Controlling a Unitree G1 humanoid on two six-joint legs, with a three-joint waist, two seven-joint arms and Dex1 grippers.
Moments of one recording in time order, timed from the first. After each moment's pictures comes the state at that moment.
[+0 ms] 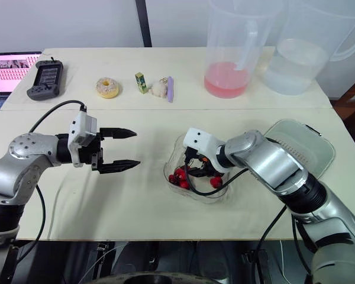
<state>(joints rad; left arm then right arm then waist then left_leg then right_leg) -0.36 0.79 0.01 -0.24 -0.53 0.45 -1.16 -0.75 -0.79 0.46 -0.46 0.35 1.25 0.80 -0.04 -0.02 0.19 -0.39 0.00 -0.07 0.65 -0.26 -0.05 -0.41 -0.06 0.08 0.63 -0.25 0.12</state>
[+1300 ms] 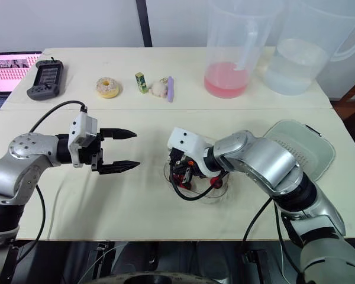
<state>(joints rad) -0.36 0.78 0.01 -0.24 -0.52 0.45 -1.17 -0.76 -0.65 0.43 -0.52 0.54 1.40 0.72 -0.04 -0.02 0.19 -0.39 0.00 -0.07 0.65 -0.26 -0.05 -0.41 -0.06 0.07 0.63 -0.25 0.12</state>
